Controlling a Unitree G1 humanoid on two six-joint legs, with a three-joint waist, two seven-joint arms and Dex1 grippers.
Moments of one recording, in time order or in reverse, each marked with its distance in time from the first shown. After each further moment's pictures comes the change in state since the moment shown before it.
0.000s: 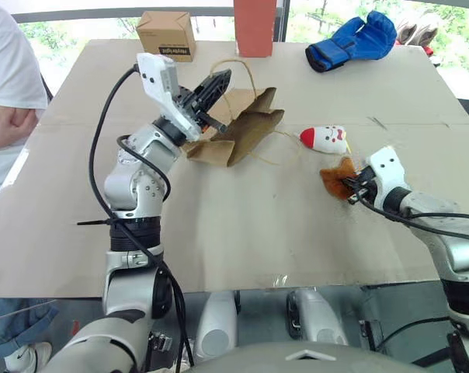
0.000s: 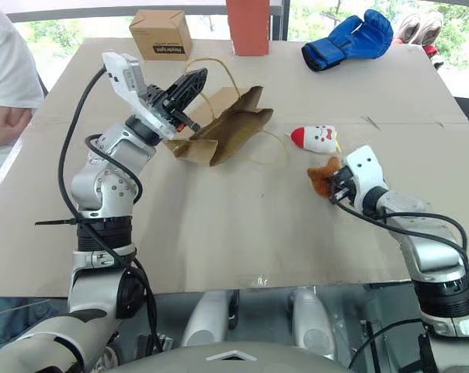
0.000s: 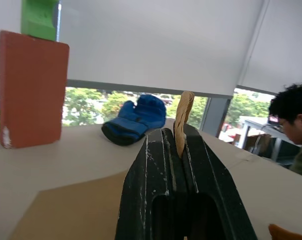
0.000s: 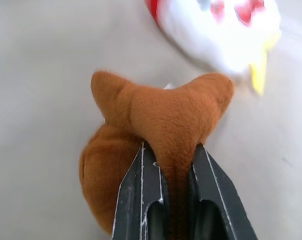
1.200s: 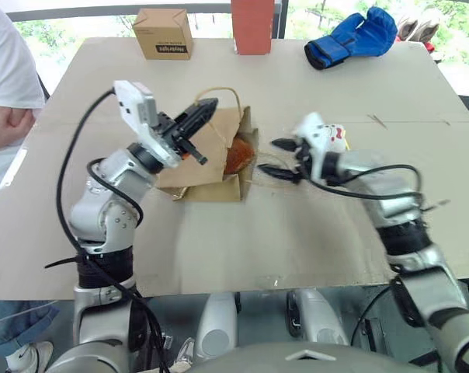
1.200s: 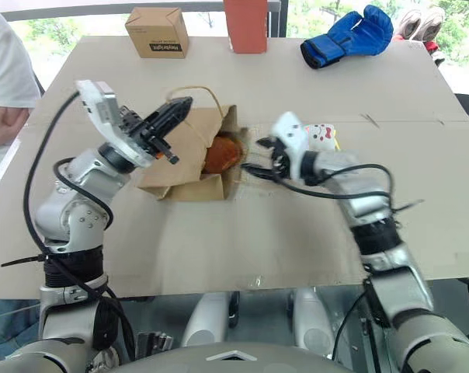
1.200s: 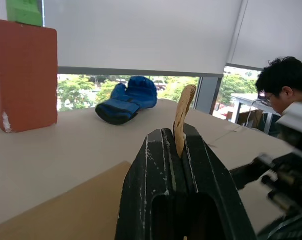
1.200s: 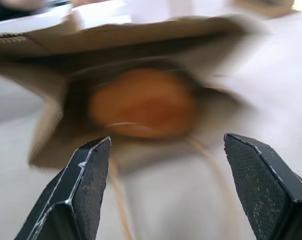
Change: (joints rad) left arm 0.207 0.125 0.043 -0.206 -0.062 -0.001 -0.064; right arm -0.386 0.167 0.159 0.309 -0.086 -0.183 0.239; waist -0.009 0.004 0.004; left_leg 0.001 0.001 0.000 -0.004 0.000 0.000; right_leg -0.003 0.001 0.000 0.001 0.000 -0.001
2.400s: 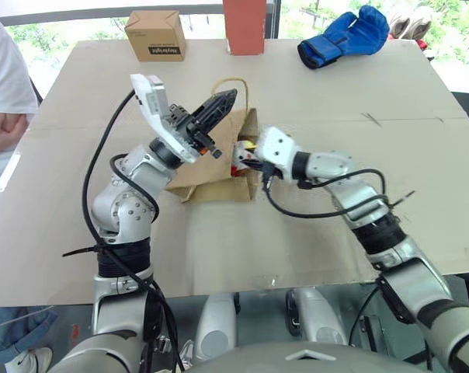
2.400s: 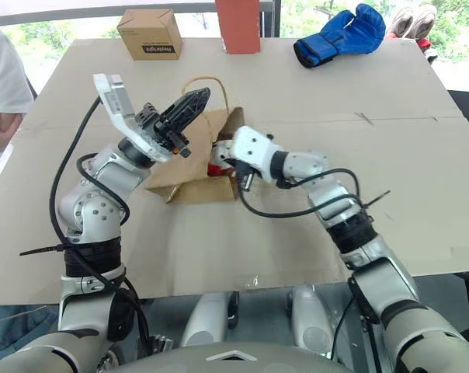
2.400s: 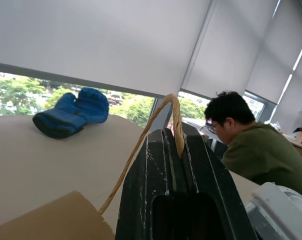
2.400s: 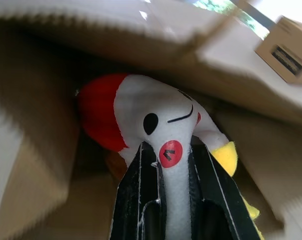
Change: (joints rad) left arm -0.068 -0.101 -0.050 0.038 -0.146 0.080 -0.001; right arm -0.179 0.220 0.312 0.385 -0.334 -0.495 -0.002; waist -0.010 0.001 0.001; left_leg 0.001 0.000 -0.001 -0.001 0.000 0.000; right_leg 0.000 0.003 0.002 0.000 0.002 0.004
